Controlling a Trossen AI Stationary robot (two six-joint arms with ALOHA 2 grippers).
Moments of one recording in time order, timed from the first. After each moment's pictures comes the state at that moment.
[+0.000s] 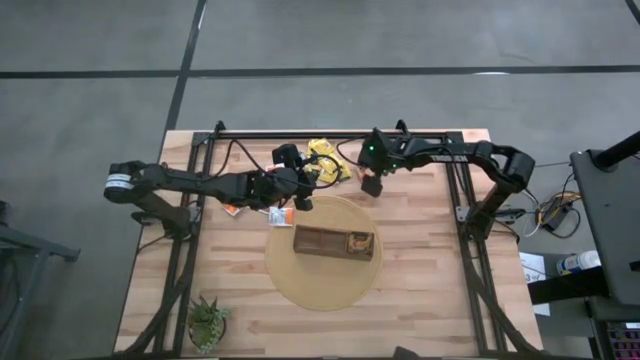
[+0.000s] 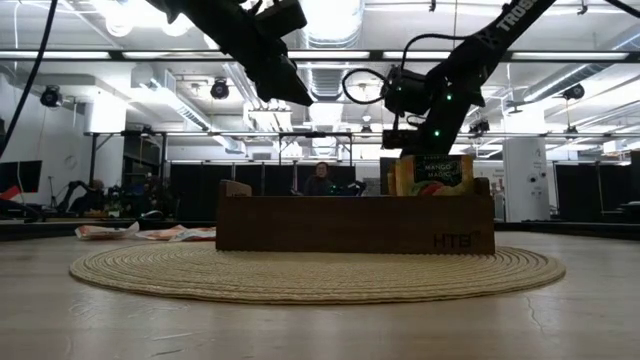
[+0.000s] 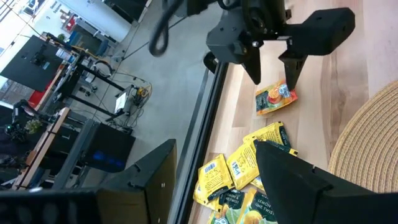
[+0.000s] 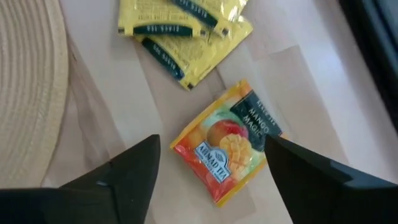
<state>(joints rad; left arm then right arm) 0.05 1.44 1.03 -0.02 -0.66 0.49 -0.53 1.68 0.98 -0.38 0.00 -0.16</state>
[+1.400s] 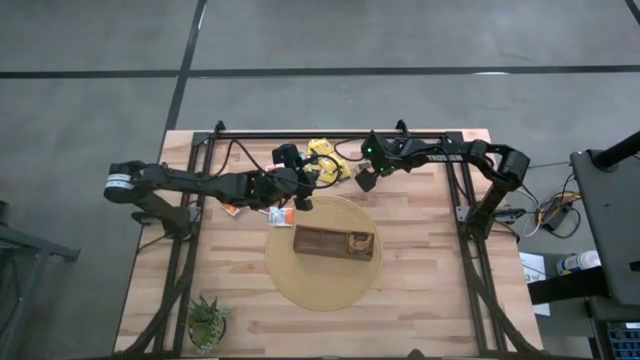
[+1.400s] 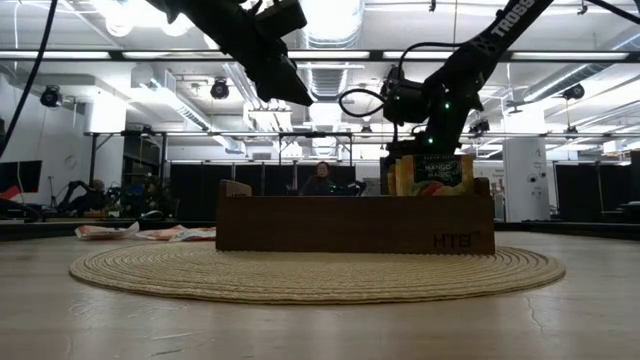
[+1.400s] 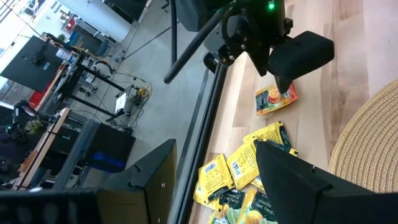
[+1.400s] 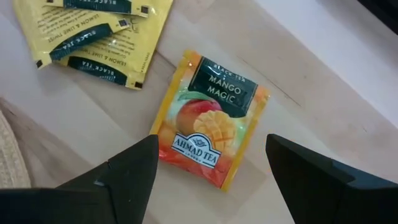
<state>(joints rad) 0.05 1.44 1.03 -0.02 -0.66 0.49 -0.53 1.71 0.99 -0.41 0.11 0.29</state>
